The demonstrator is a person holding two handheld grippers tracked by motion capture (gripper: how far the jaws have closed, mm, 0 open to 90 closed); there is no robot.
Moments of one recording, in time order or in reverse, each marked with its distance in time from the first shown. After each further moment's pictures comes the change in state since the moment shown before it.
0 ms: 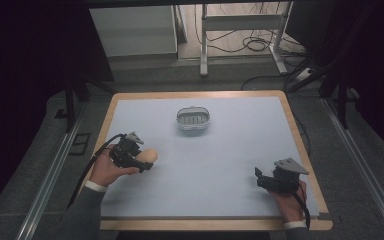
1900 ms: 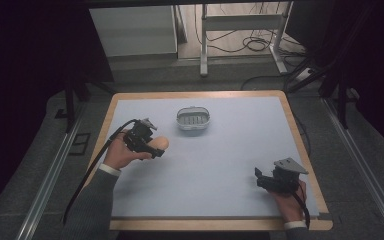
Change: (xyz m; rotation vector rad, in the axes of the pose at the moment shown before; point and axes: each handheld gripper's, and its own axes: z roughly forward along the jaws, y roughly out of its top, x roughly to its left) left arm 0.005 0.054 0.011 0.010 -0.002 0.041; right arm 0.000 0.000 0.001 0.009 -0.002 -0.004
